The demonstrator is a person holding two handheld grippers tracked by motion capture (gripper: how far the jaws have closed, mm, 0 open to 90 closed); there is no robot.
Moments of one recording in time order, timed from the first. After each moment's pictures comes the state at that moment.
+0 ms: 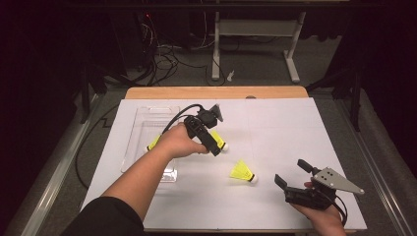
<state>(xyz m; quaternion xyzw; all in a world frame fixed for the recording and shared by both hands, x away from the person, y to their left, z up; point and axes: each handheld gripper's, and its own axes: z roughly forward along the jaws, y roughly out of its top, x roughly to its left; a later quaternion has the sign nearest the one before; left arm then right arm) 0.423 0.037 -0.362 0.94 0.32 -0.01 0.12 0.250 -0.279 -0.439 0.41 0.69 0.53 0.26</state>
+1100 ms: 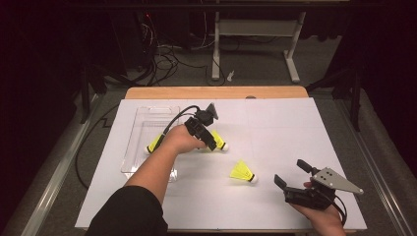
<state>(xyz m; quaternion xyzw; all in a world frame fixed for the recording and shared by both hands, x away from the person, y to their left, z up) 0.464 0.047 -0.410 0.92 0.37 -0.05 0.12 0.250 -0.279 -0.440 0.41 0.69 0.54 0.26</state>
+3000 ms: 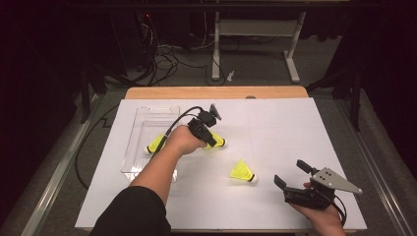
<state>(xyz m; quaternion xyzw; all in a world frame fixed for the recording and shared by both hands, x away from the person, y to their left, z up) 0.458 0.043 -0.407 0.93 0.32 -0.07 0.18 0.251 -0.279 -0.442 0.41 0.70 0.53 0.26</state>
